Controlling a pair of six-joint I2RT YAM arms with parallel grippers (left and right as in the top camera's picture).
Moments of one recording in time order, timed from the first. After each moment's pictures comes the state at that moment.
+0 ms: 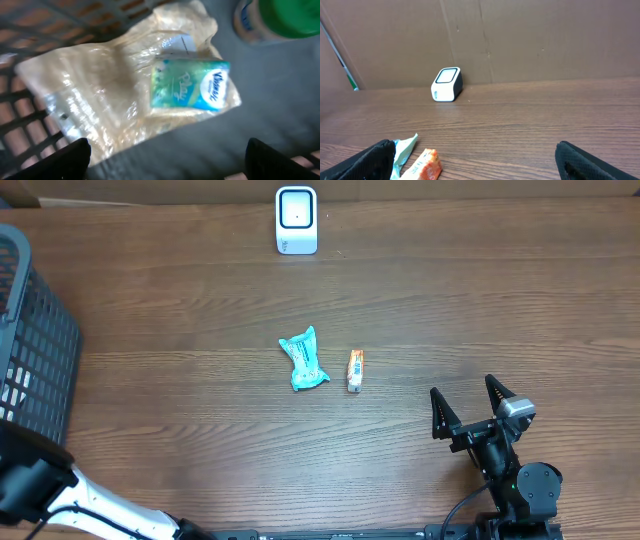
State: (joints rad) left arm 0.91 2.13 2.10 -1.27 -0.15 -0.26; right arm 0.04 0.01 0.02 -0.01 -0.24 0.17
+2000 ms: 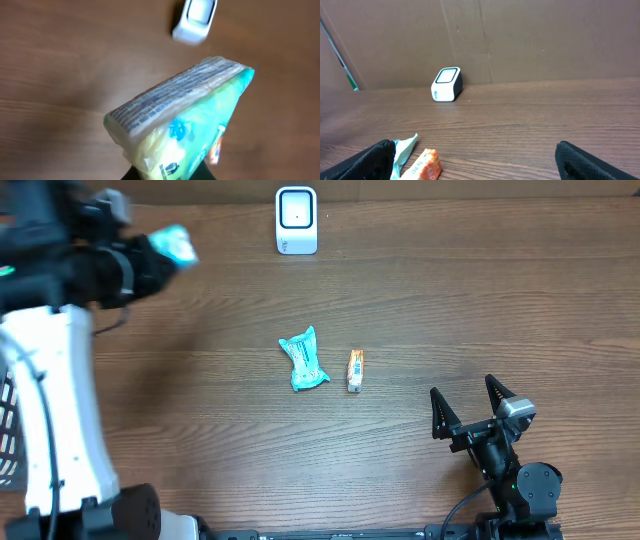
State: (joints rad) left arm 0.13 1.66 1.94 -1.31 0.34 -0.22; right arm 0.04 0.01 0.02 -0.01 -0.24 0.17
